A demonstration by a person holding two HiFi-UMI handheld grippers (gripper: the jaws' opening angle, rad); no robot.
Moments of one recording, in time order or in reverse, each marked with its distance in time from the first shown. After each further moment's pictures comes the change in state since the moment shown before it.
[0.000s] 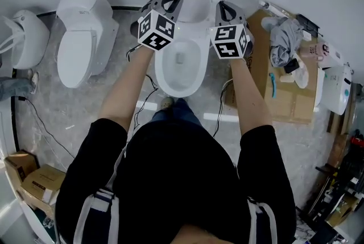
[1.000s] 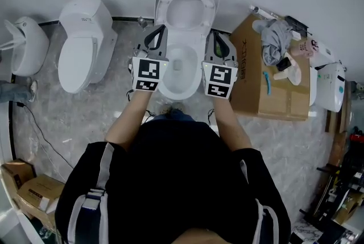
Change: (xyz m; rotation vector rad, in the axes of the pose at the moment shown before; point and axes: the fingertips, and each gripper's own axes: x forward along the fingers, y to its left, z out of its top) left arm -0.145 -0.042 0.005 -0.312 -0.163 0.202; right arm -0.141 0.053 0.009 0.364 -0.188 -0.142
